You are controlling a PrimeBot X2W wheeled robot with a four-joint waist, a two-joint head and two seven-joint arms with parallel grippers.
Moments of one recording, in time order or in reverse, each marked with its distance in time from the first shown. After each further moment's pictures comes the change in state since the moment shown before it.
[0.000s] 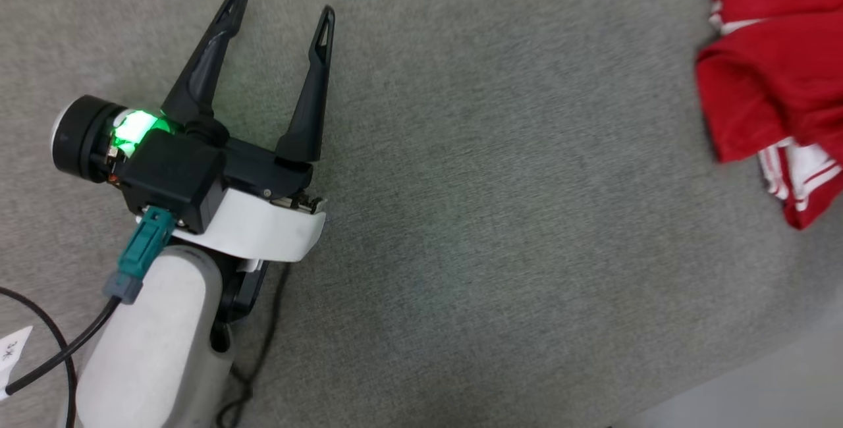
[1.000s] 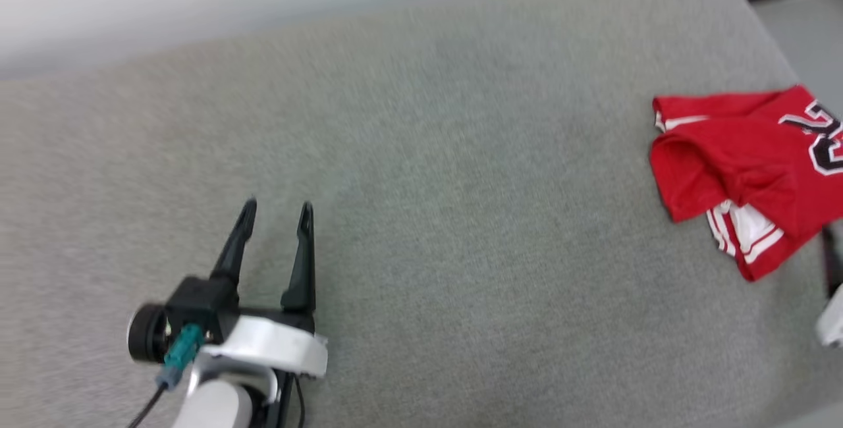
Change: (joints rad) left arm 0.331 -0.086 0.030 0.231 -0.144 0.083 -0.134; right arm 0.291 0.086 0.001 0.234 -0.069 0.000 -0.396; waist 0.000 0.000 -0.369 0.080
